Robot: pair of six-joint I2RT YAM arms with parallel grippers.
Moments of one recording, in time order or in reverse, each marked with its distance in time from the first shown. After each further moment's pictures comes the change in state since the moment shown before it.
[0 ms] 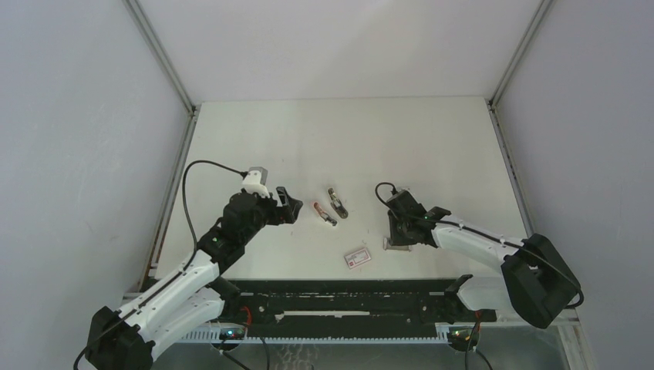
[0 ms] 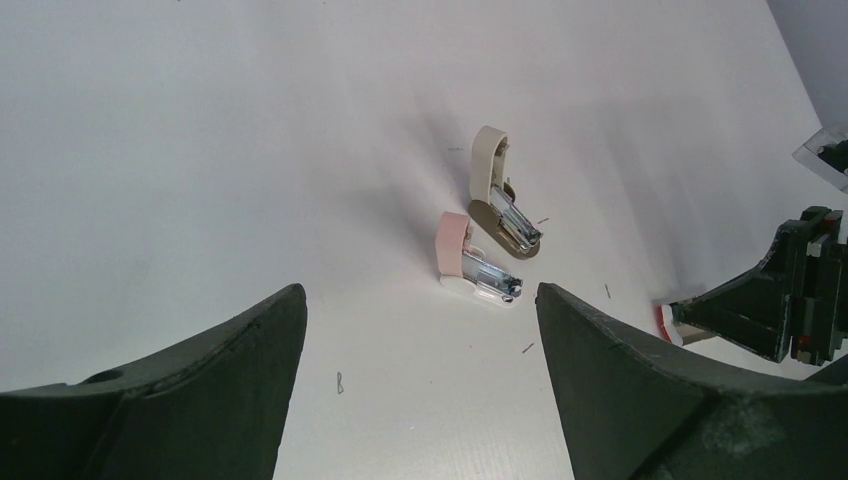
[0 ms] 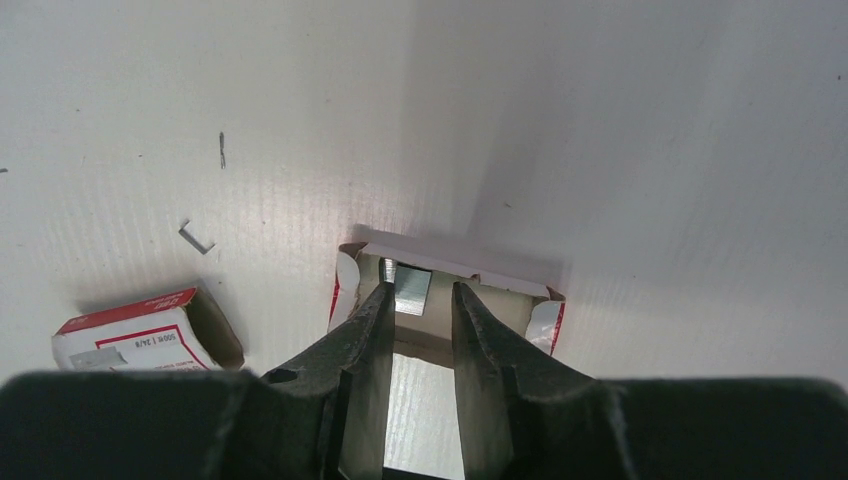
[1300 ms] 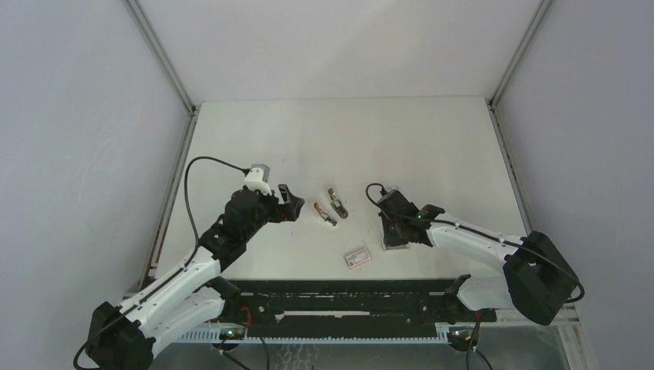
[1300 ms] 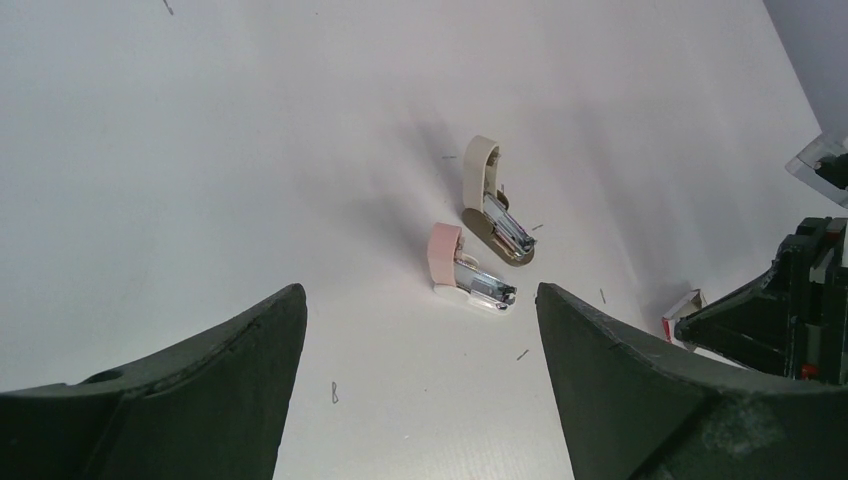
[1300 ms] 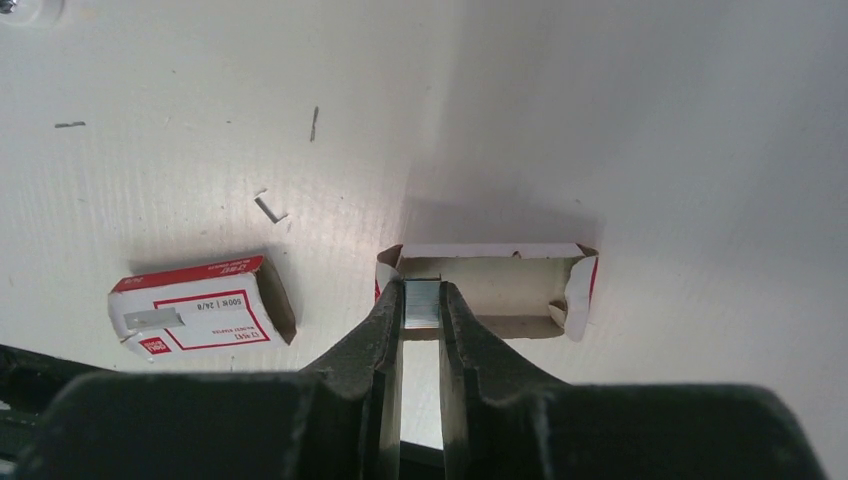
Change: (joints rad) left arm -0.010 0.034 0.031 0.003 -0.005 0.008; right arm 0.093 0.021 0.080 -0.061 0.025 -0.008
